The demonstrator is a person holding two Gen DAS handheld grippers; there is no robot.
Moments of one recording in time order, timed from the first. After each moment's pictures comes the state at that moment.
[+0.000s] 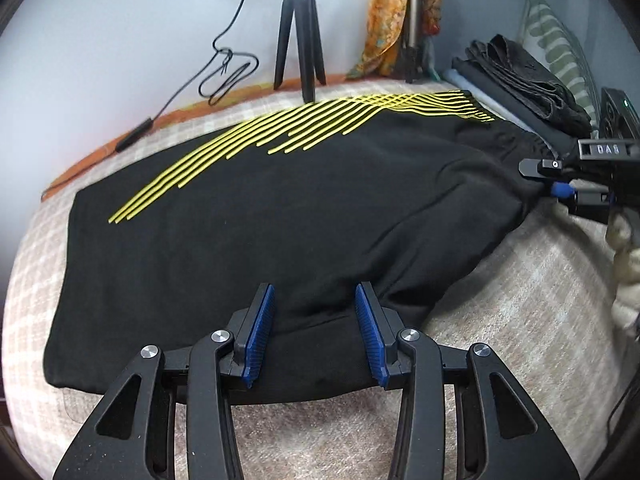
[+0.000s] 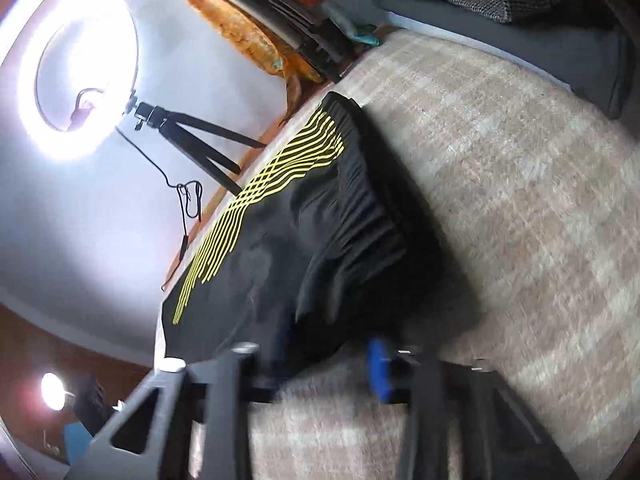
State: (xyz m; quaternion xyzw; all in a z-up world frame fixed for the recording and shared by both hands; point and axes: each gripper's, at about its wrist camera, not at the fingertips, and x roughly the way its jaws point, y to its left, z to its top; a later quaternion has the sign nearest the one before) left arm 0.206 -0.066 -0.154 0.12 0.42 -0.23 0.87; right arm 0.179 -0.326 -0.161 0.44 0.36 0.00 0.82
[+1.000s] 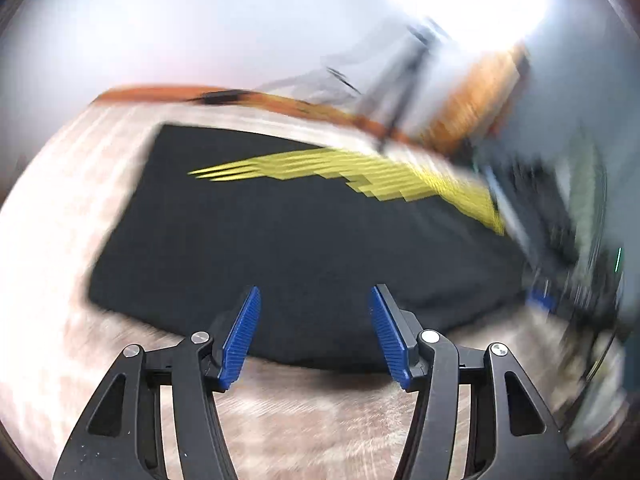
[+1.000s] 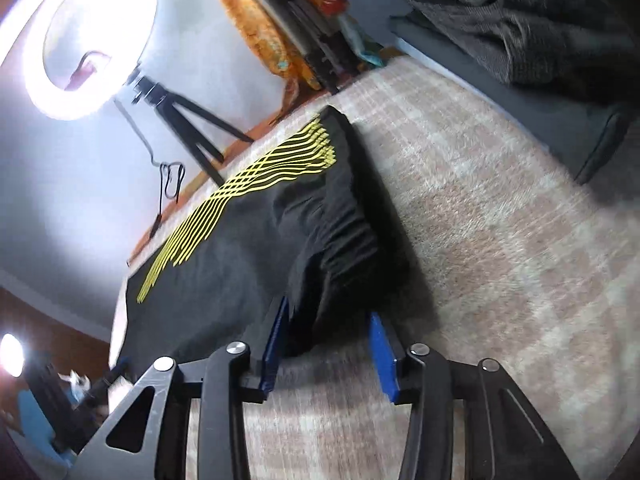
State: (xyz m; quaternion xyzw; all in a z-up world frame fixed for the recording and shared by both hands) left arm 0.210 0.040 -0.114 -0.14 0.44 -0.16 0.87; right arm 0.167 -0.328 -0.134 0.33 0.40 -0.03 0.85
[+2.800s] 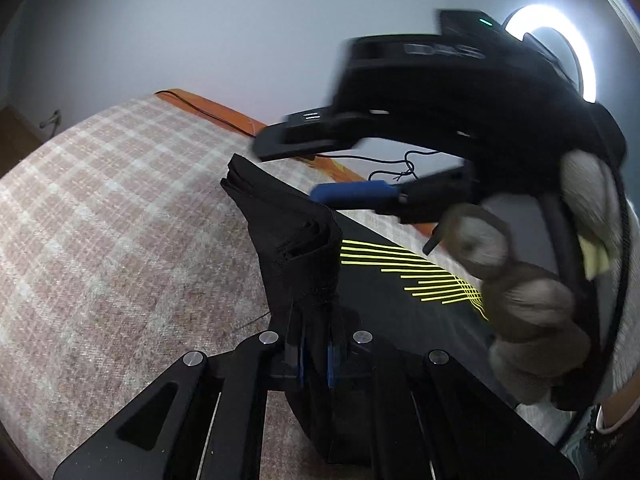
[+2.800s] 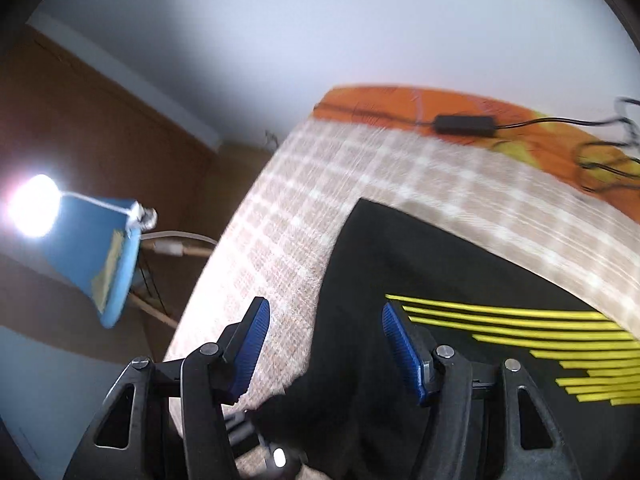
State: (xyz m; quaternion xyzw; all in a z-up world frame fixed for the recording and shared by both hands) left arm 0.242 0.079 -0.134 -0.24 0.35 -0.10 0.90; right arm 0.421 0.006 -0.067 0.10 0.55 0.33 0.76
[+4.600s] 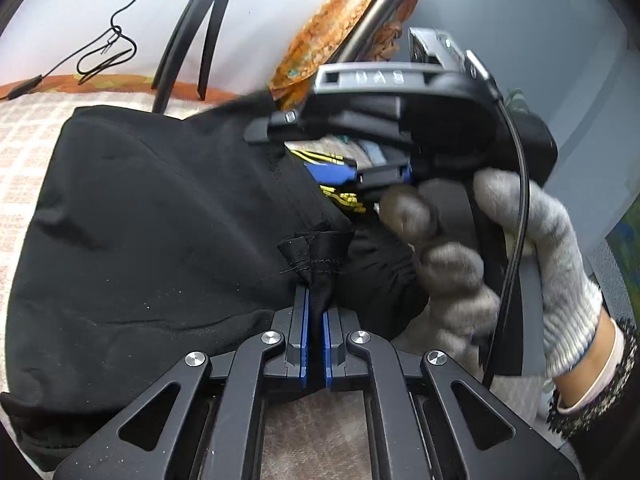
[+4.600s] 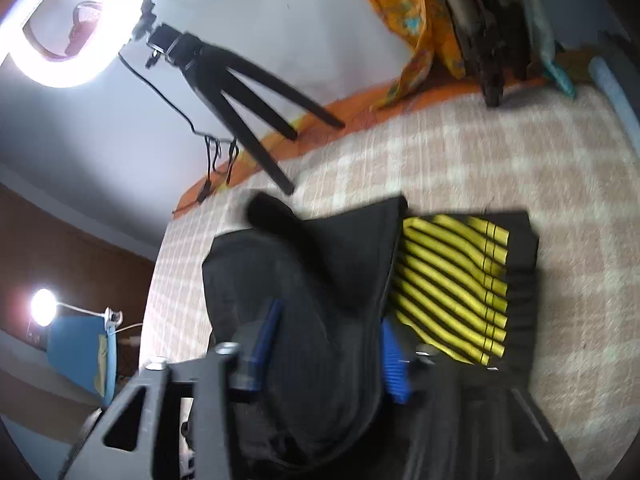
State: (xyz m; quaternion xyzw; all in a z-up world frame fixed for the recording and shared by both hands) left arm 0.252 -0.195 -0.163 -0.13 0.42 -0.32 0.84; right arm 0.338 -0.338 -0.131 0.29 0.47 0.16 0.82
